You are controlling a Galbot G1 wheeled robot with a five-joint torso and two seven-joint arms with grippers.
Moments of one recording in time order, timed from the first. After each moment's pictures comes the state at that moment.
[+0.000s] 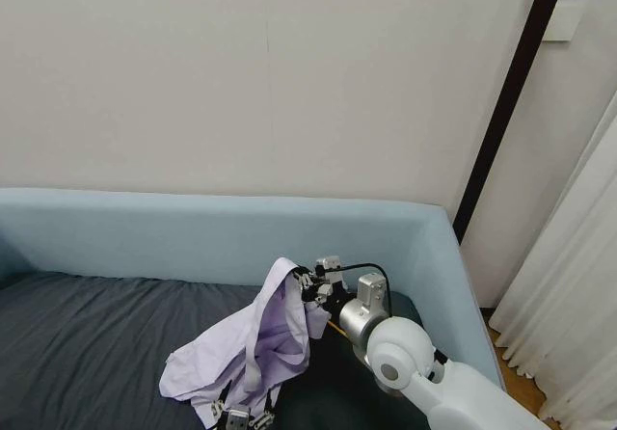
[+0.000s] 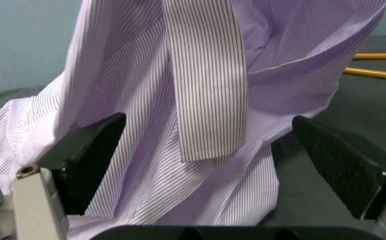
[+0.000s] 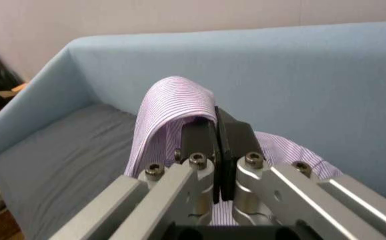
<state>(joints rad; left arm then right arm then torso) 1.40 -1.15 0.00 -1.60 -0.13 -0.22 -0.48 -0.64 1.05 -0.28 1.95 0.95 -0.35 0.34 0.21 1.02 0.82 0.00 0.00</state>
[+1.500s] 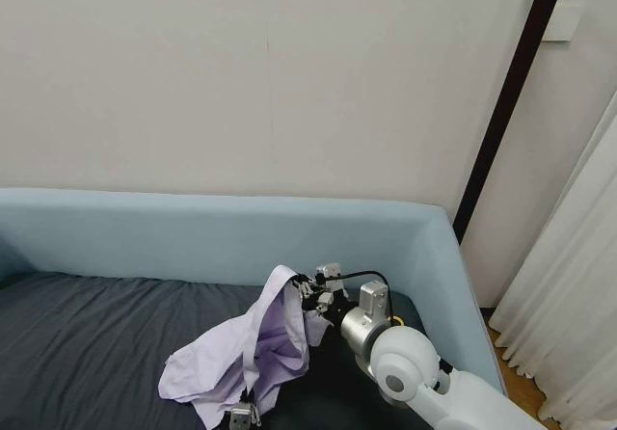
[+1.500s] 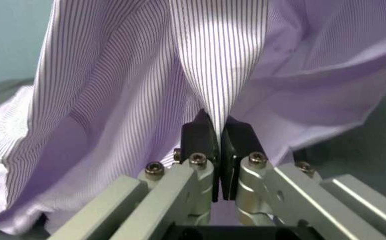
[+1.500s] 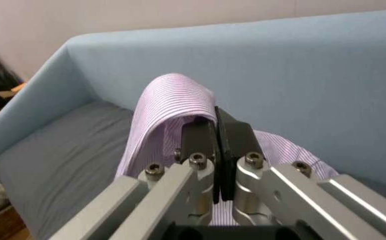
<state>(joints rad) 1.39 -1.20 -0.04 -1.56 -0.13 -0.23 -0.51 -0.67 1.02 -0.26 1.98 0.99 -0.36 0.37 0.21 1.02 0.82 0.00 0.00</state>
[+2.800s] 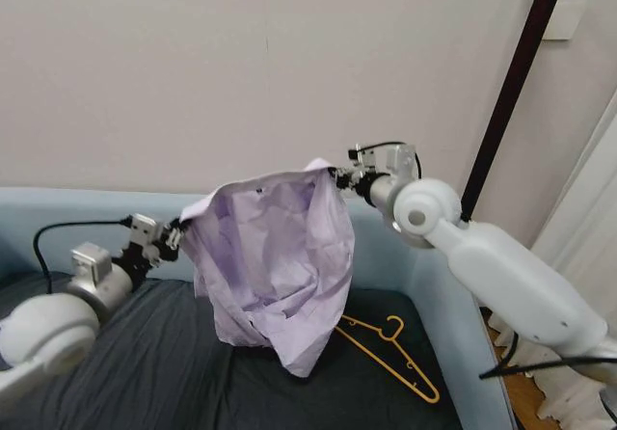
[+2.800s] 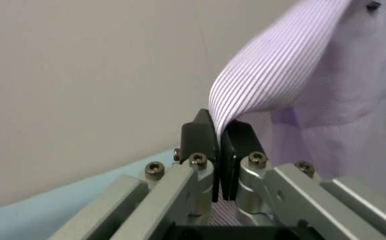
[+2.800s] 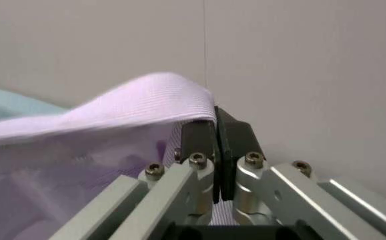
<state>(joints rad) 0.88 -0.16 -0.22 -2.02 -1.07 0.01 -0.28 0.09 1.04 -0.38 1.58 1.27 -0.49 0.44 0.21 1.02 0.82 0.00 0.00</state>
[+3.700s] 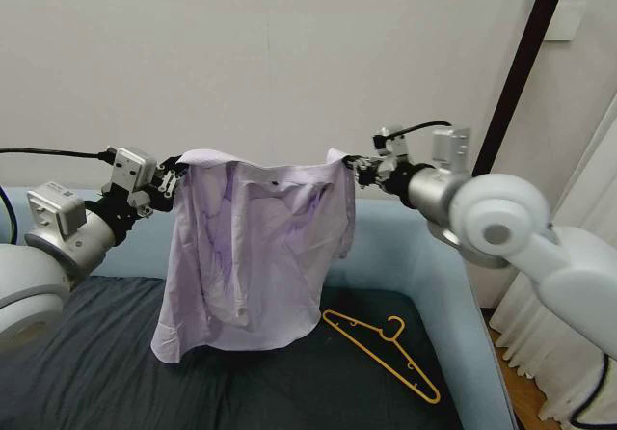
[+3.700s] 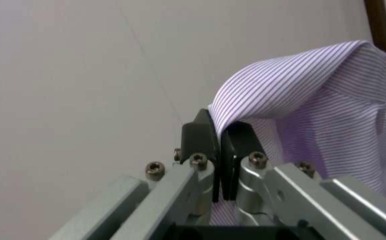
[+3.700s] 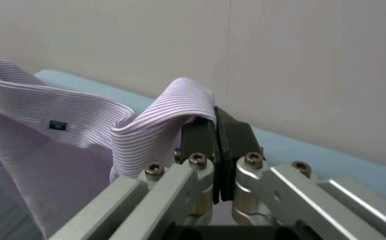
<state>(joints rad) 0.77 0.02 -0.29 -2.30 -1.14 0.09 -0.38 -0.03 0.66 -0.25 2.12 1.57 -0.55 0.57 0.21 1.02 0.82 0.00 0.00</state>
